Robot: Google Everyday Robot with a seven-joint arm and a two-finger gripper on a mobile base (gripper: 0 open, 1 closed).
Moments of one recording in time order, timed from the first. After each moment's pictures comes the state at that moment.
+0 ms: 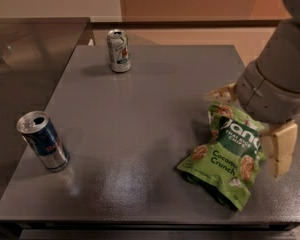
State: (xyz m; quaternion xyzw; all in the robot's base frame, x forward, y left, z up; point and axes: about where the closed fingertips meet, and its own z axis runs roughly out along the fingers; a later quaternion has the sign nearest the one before) arm 0.389 -0.167 0.905 -0.85 0.53 -0.01 0.07
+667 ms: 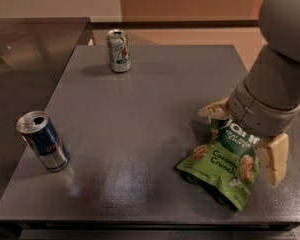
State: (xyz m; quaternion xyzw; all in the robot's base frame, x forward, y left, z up) arm 0.387 -0.169 0.870 -0.88 0.48 -0.01 0.05
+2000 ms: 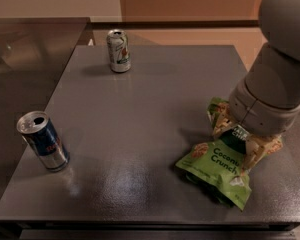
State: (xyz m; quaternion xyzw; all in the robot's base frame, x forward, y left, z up) arm 0.388 -0.166 0.877 -0.89 0.44 -0.02 0.05
